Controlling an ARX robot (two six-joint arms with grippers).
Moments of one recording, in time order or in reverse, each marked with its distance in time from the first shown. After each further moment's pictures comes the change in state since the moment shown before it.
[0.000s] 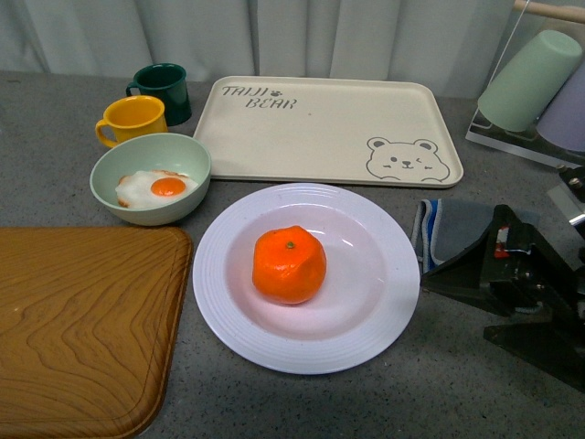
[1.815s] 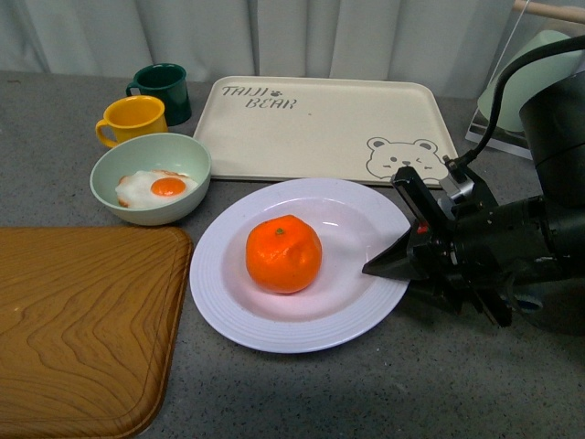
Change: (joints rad) left arm 0.000 0.000 0.000 0.000 0.000 0.000; right arm 0.066 0.320 0.350 -0.121 -0.078 0.175
